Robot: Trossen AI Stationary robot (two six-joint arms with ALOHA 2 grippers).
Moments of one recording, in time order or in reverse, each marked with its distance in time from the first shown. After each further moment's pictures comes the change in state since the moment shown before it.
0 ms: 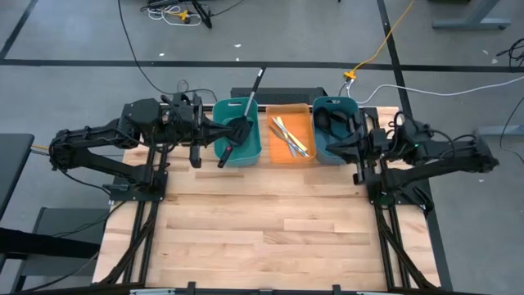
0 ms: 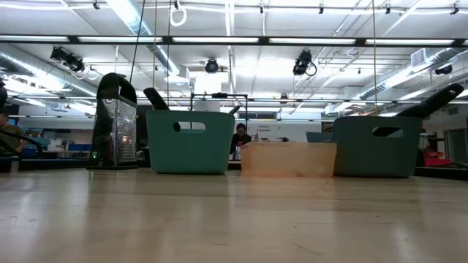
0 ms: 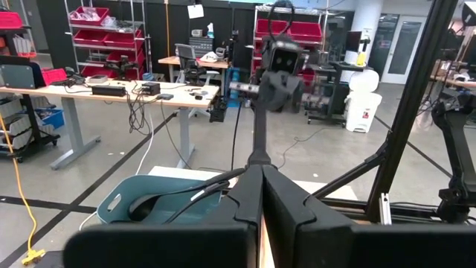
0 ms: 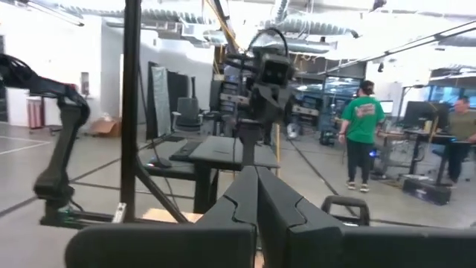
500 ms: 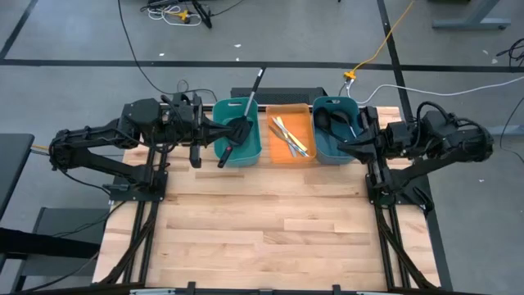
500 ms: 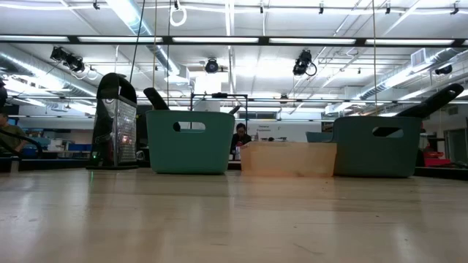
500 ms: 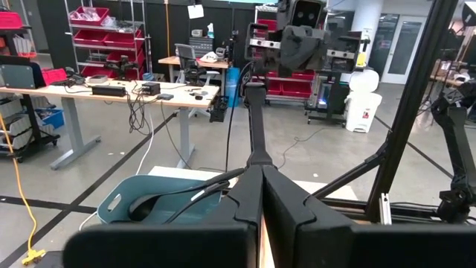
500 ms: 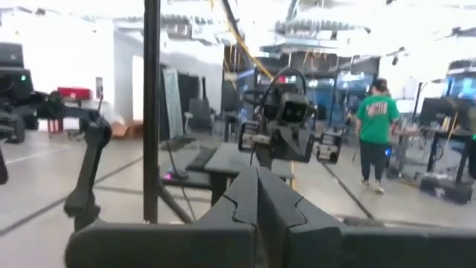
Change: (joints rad) left arm 0.000 0.000 0.000 0.000 0.000 0.000; right arm 0.185 0.106 0.346 -0.259 0.155 0.003
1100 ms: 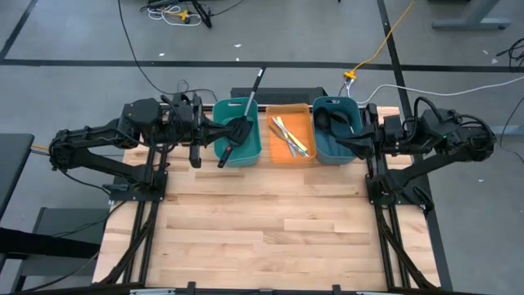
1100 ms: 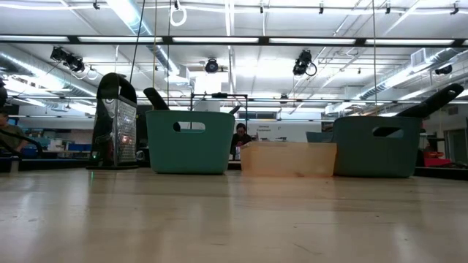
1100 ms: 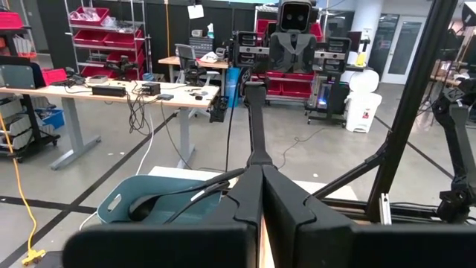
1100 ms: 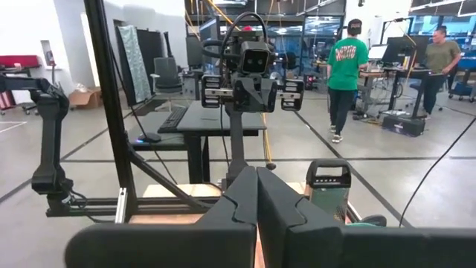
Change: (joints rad) left arm 0.000 0.000 0.000 0.000 0.000 0.000; right arm 0.009 0.020 0.107 -0.256 0.144 0.100
